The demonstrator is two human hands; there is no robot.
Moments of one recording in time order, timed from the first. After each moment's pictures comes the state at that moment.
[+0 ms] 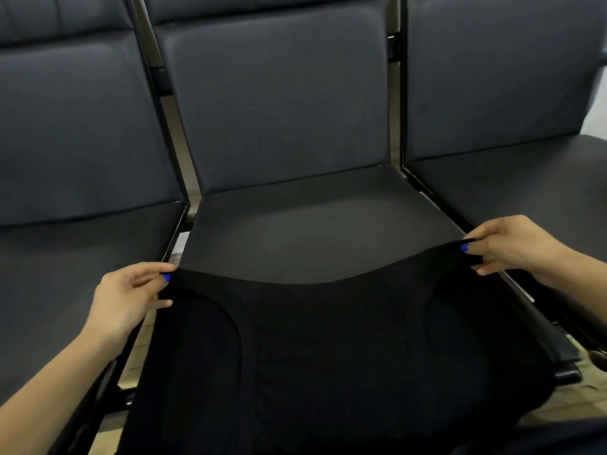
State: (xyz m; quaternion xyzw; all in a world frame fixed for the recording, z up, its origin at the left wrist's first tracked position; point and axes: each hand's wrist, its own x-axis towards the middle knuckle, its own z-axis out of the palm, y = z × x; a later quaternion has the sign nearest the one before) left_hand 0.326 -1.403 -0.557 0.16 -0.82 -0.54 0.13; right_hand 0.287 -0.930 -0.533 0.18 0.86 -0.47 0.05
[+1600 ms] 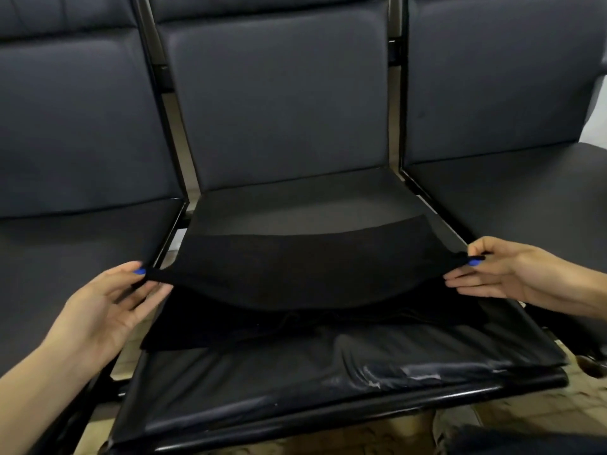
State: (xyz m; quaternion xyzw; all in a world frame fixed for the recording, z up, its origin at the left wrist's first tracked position) left_hand 0.350 -1.395 -0.545 0.21 -0.52 -0.82 0.11; right_hand 0.311 -0.909 -0.545 0.05 0.68 -0.71 0.19
